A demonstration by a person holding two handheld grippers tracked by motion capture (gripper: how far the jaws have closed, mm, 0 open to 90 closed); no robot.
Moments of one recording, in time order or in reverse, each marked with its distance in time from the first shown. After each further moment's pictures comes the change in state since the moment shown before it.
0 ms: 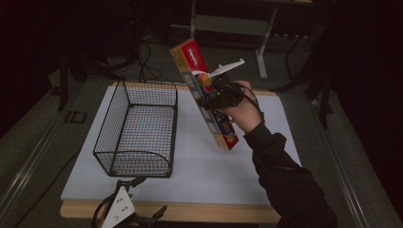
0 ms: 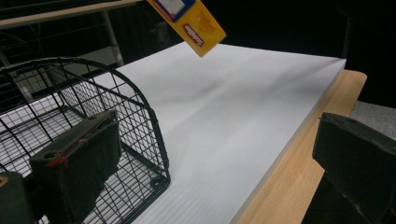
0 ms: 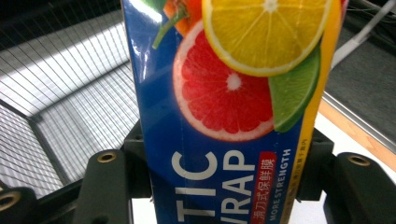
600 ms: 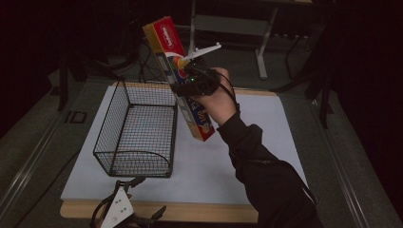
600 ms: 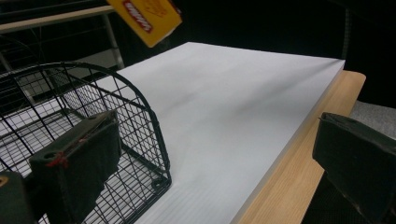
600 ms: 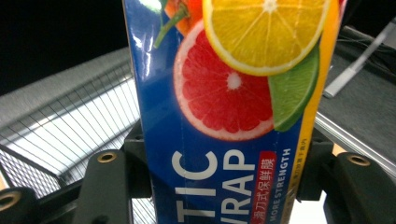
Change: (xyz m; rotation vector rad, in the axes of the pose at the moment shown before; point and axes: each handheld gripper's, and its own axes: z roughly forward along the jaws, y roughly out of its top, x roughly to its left) left arm 0.000 0.001 -0.003 -0.007 -0.002 0.011; right arm 0.047 0.058 0.004 -0.105 -0.015 0.019
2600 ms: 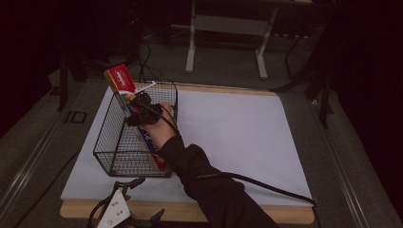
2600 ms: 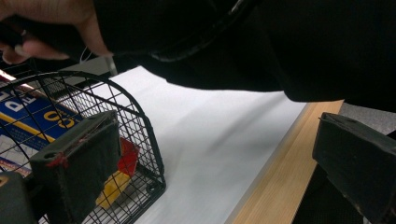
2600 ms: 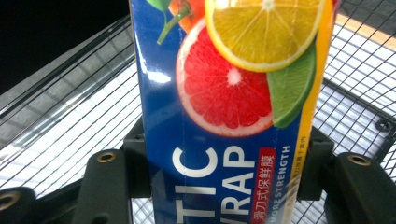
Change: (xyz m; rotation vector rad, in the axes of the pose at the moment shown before) left arm 0.000 0.001 -0.006 -0.025 -0.034 0.004; right arm 0.094 -0.036 0.158 0.178 0.066 0.124
